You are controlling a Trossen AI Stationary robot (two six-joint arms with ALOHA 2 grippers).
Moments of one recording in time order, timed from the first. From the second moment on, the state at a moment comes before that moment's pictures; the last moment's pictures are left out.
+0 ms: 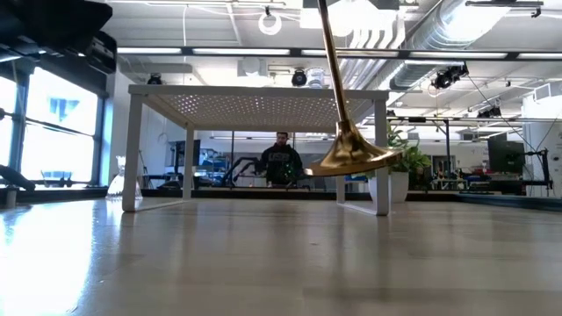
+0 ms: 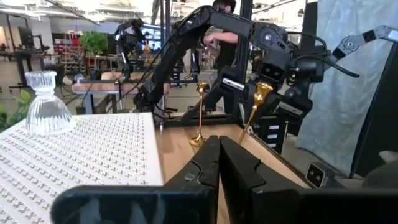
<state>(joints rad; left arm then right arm) -0.05 0.03 0.15 0.02 0.19 -0.05 0.72 2.21 1.95 -1.10 1.06 1.04</state>
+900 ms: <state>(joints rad) -0.05 0.03 0.15 0.19 0.36 -0.12 0.65 2.16 1.95 -0.96 1.04 0.76</state>
